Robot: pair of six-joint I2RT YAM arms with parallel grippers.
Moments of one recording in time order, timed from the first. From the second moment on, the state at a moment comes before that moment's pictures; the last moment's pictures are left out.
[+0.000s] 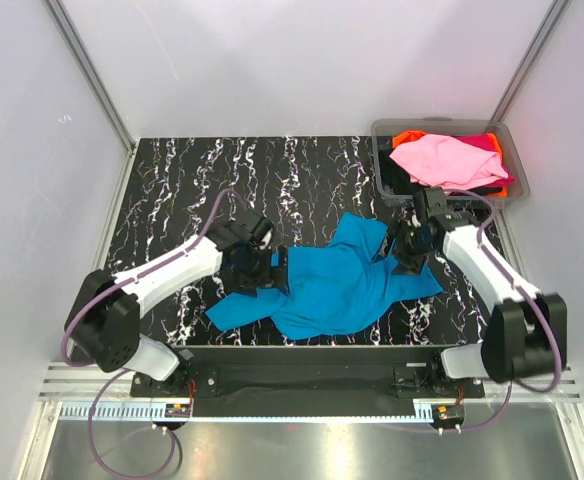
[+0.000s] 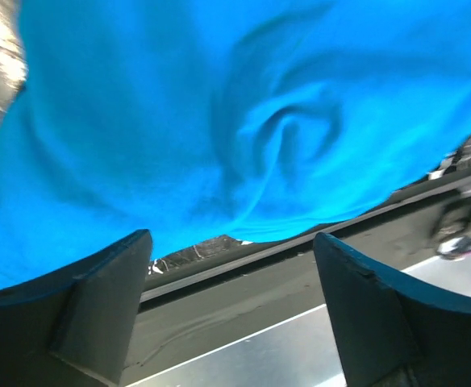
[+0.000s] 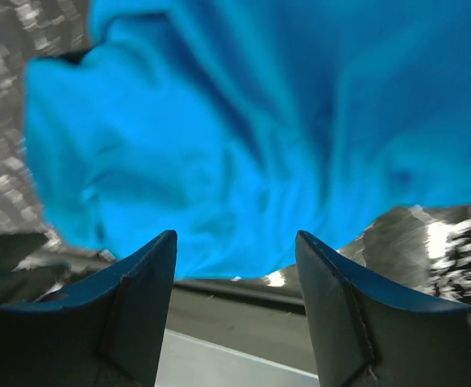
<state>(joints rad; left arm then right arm) -0.65 1.44 1.03 -0.78 0.22 -0.65 0.18 1.32 0.97 -0.78 -0.30 0.63</state>
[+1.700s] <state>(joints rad) -0.73 0.98 0.92 -0.90 -0.12 -0.65 0.29 1.55 1.08 -0.68 -0.31 0.47</state>
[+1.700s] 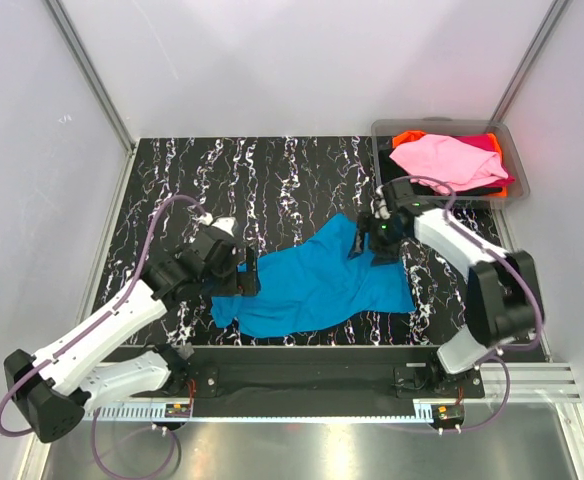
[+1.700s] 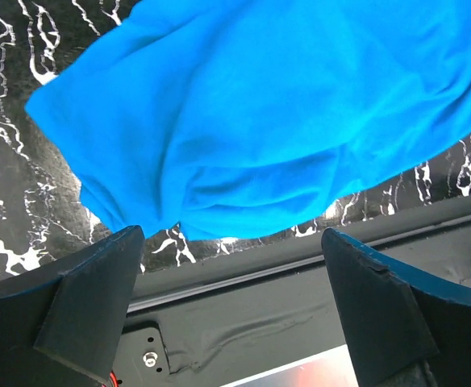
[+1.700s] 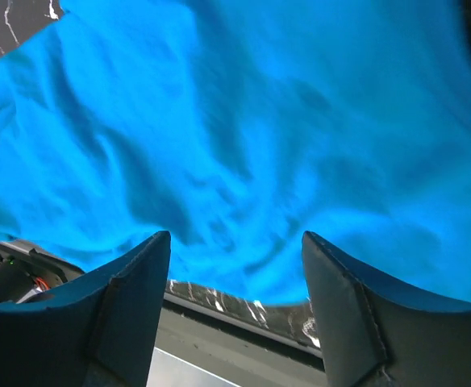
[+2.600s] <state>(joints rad) -0.70 1.41 0.93 -0.78 -0.17 -0.46 0.51 1.89 1.29 -0.74 -0.08 0.53</state>
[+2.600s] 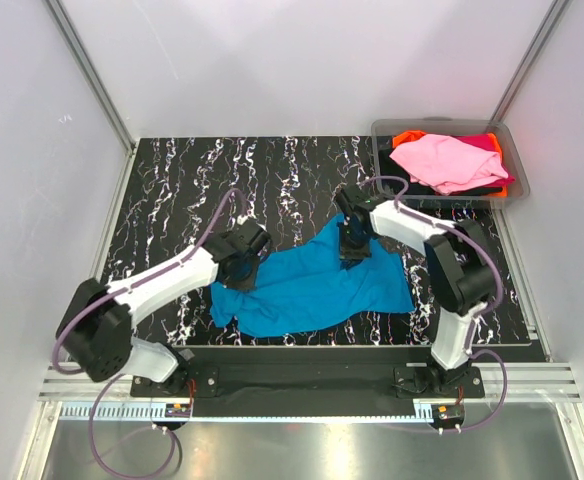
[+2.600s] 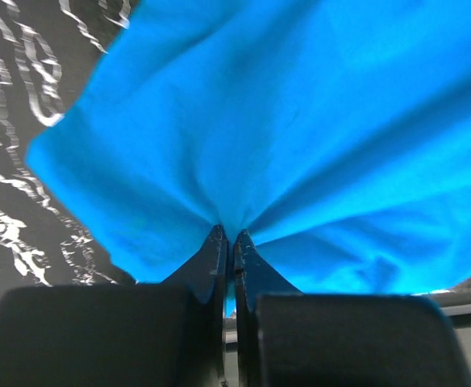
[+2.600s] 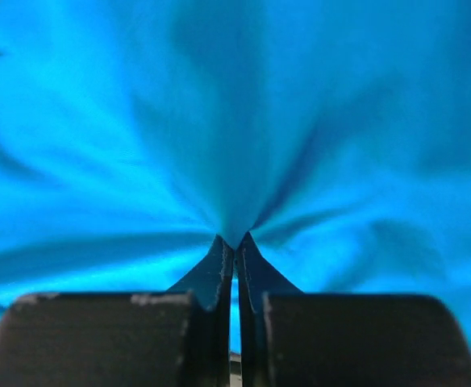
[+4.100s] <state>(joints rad) -0.52 1.54 1.47 -1.07 -0.30 -0.40 0.31 1.71 1.68 -1.04 -0.19 0.34</state>
